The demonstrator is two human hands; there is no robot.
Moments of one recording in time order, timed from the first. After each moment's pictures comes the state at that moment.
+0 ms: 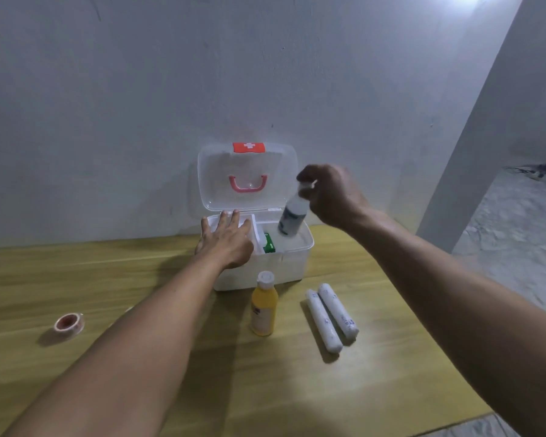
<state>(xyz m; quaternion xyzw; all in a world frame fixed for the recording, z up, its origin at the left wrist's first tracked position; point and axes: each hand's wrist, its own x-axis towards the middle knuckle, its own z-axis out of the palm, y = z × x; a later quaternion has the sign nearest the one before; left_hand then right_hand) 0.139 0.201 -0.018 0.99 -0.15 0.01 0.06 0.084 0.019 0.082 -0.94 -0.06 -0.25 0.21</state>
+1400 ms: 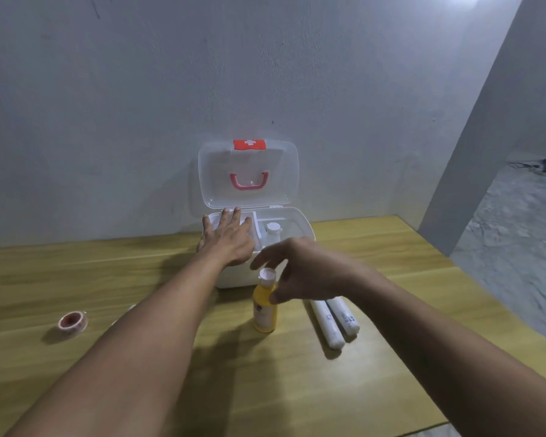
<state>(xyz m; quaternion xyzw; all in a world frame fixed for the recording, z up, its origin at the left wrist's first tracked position) 0.141 0.201 -0.018 0.99 -0.15 0.01 0.04 0.013 0.059 0.043 -0.96 -0.18 0.08 0.22</state>
